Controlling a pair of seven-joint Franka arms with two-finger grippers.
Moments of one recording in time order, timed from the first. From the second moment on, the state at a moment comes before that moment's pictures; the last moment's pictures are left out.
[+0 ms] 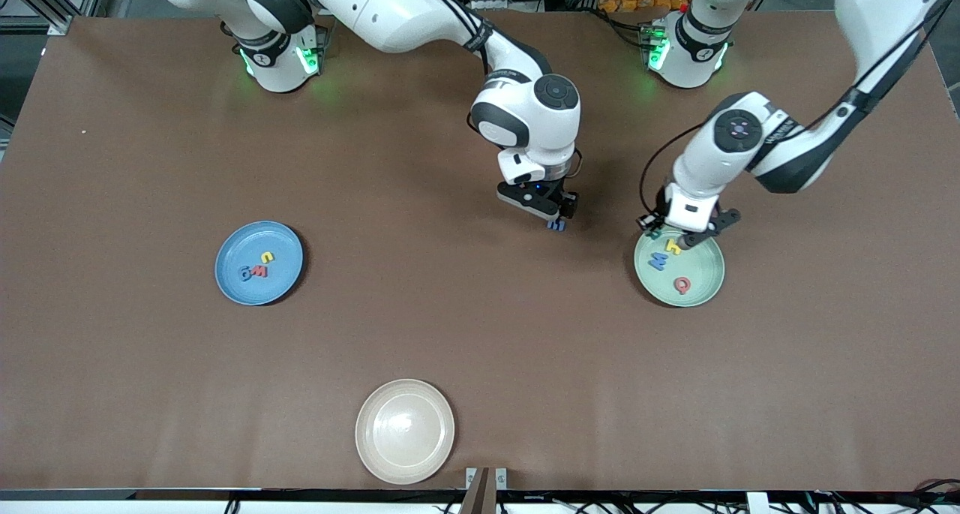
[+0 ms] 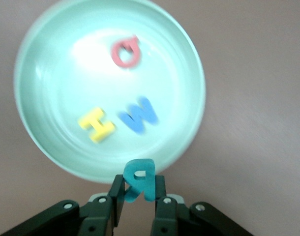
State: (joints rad) left arm 1.00 0.54 -1.25 -2.33 0.77 2.42 -1.27; right arm 0.90 0.95 0.15 -1.12 -0.31 2.17 1.63
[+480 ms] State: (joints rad) left arm 1.07 0.54 -1.17 -2.30 0.77 2.42 -1.02; right arm 0.91 1.01 0.15 -1.08 -0.34 2.19 1.45
